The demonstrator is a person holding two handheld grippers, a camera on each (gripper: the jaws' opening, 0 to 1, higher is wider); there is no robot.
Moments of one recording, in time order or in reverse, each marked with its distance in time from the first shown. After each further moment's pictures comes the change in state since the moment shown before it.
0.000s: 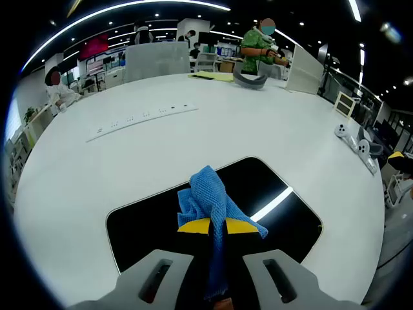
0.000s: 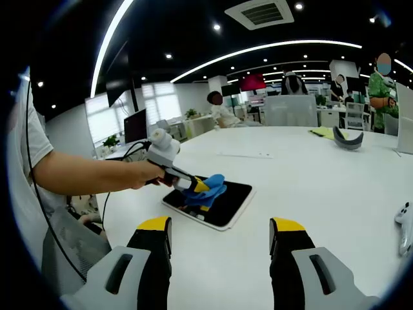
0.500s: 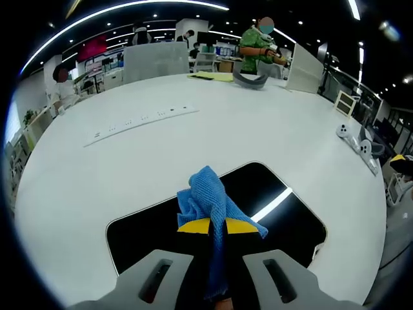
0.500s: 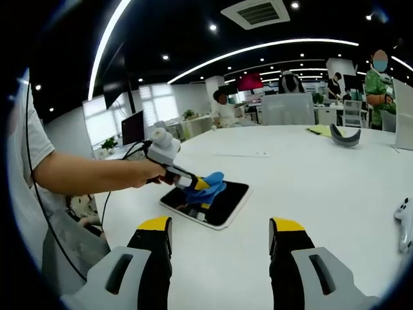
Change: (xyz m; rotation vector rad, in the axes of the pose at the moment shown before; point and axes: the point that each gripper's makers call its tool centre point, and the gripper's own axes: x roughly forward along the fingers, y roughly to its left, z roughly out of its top) left arm 0.010 0.004 0.009 0.014 0.004 0.000; right arm -0.002 -0.007 -0.002 0.022 -0.003 -0.012
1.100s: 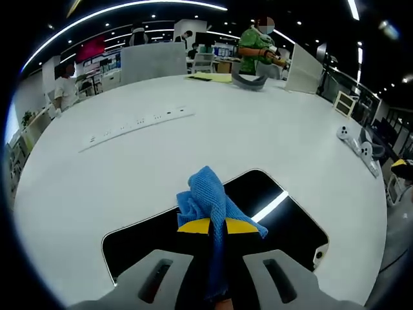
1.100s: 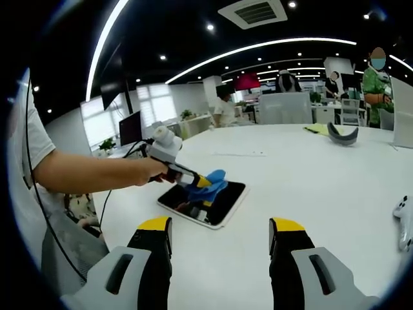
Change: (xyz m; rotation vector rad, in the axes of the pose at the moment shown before) left arm 0.013 -0.004 0.011 0.006 -0.007 -0.013; right arm 0.000 -0.005 -0.001 0.009 0.000 -0.013
